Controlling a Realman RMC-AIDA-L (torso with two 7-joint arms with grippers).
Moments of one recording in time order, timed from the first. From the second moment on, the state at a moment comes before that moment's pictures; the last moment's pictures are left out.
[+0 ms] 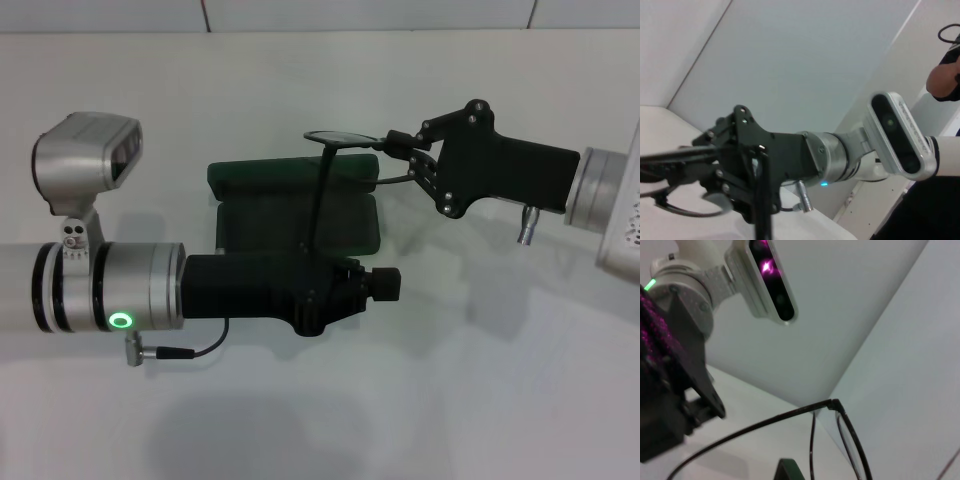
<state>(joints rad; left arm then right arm) -0.62 -2.09 0.86 0.29 1.82 1.70 -1.40 0.54 2.02 -1.57 -0.59 -1.02 -1.09 0.43</state>
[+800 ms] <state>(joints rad) -0.63 -2.09 0.86 0.29 1.81 1.70 -1.39 0.52 2.03 -1.60 -0.60 -1.02 -1.22 0.46</state>
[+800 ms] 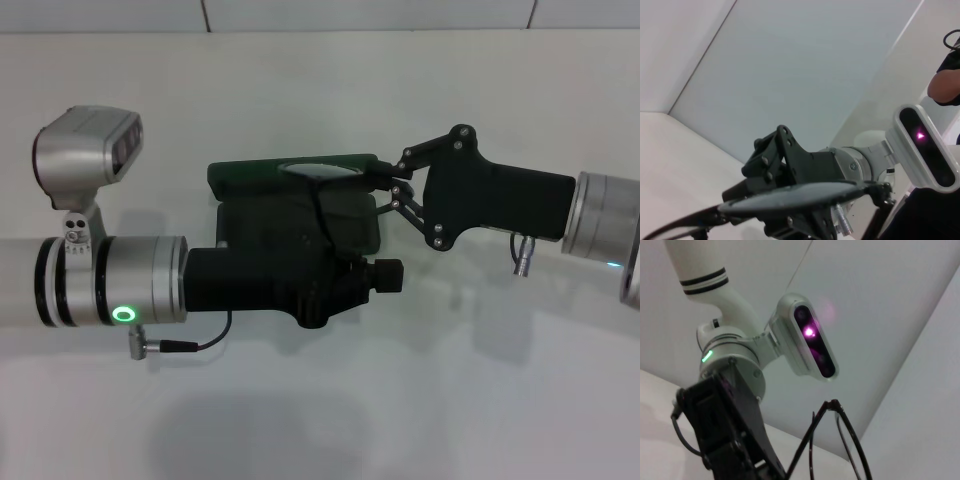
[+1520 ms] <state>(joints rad) -0.63 -2.09 0.86 0.31 1.80 1.70 -1.39 0.52 2.03 -1.64 -0.61 -1.02 -1.24 0.47</state>
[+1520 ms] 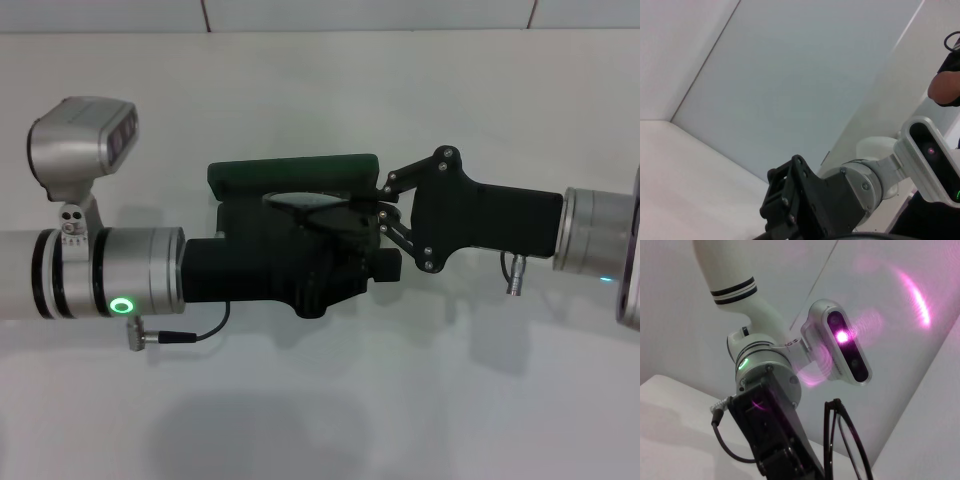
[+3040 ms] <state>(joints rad) -0.52 -2.06 0.86 0.36 1.78 1.66 -1.39 0.55 2.03 -1.63 -0.61 -0.99 -1.16 0.46</state>
